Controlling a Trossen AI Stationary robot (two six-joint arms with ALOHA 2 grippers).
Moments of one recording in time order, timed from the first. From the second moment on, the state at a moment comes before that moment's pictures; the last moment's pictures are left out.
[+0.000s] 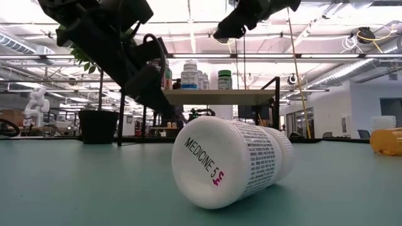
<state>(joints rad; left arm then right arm) -0.13 1.56 0.73 0.05 -0.51 -0.18 -0.40 1.41 1.27 -0.38 -0.40 -0.35</state>
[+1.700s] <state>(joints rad) -0.26 1.70 0.73 0.40 -0.35 -0.25 0.20 1.06 0.42 -0.10 0.13 0.50</state>
